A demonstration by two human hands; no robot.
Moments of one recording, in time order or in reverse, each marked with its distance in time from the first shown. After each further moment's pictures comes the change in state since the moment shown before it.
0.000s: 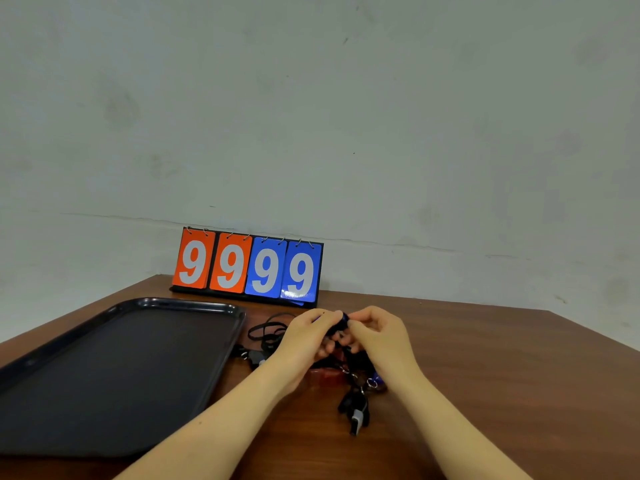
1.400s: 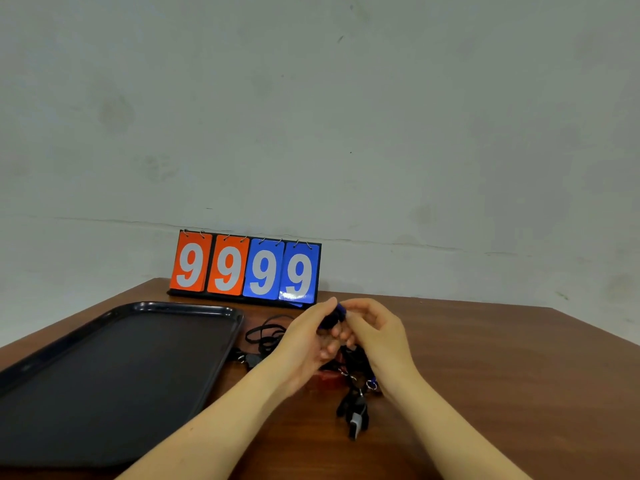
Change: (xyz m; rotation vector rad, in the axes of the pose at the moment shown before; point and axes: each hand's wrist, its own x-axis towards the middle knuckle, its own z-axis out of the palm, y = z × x) left_hand -0.005 0.009 0.007 -0.248 -0.156 -0.059; right_hand -0.005 -0.007 0.004 0.161 0.004 -0.064
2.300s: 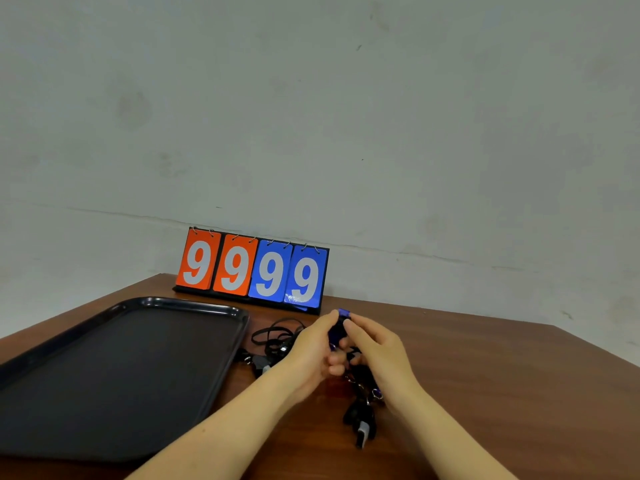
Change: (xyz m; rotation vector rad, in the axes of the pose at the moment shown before) left_hand 0.009 -0.007 -0.005 -0.114 0.110 -0.127; right_hand 0.001 0.013 0.004 -0.050 -0.080 0.073
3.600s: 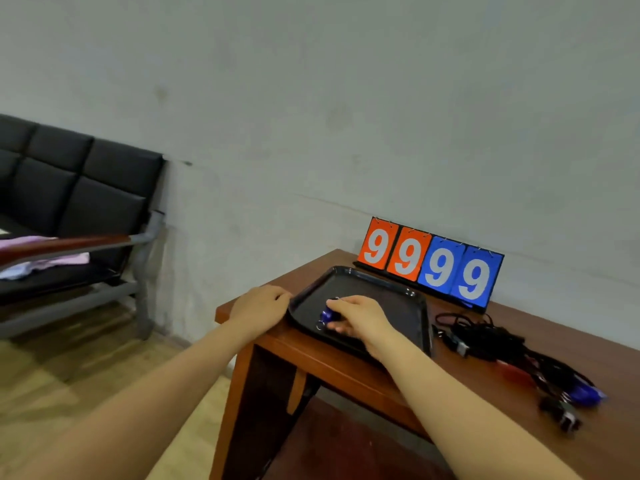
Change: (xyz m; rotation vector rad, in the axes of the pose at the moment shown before) left_hand -0.242 0.111 -0.277 1.431 0.779 0.114; right_hand -0.070 -0.062 0.286 -0.104 -0.473 0.331
